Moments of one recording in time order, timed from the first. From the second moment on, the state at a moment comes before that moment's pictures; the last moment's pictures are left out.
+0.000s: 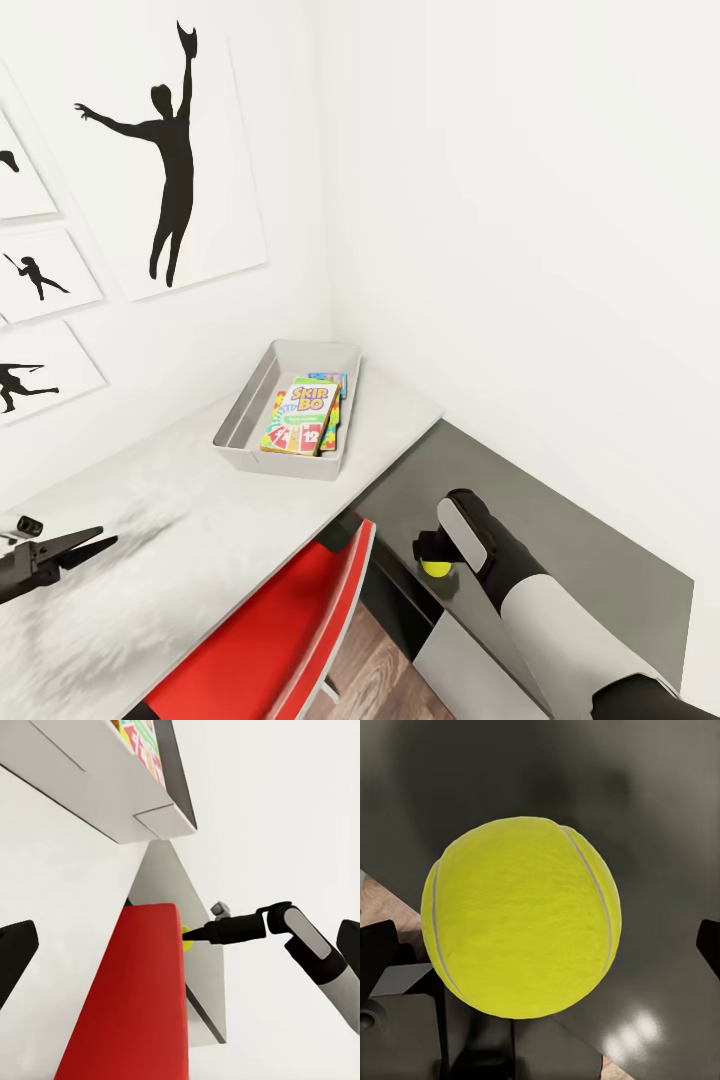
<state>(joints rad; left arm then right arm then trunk) -0.51 0.82 -0.37 -0.58 1.09 0.52 -1.46 -0.76 0.06 0.28 -0.71 -0.62 1.01 -0.50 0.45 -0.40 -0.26</state>
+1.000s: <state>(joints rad) -0.51 0.82 -0.37 -0.58 1.09 0.52 -1.46 -0.76 0.06 0.28 -0.71 -0.61 1.01 -0.50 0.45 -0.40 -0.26</state>
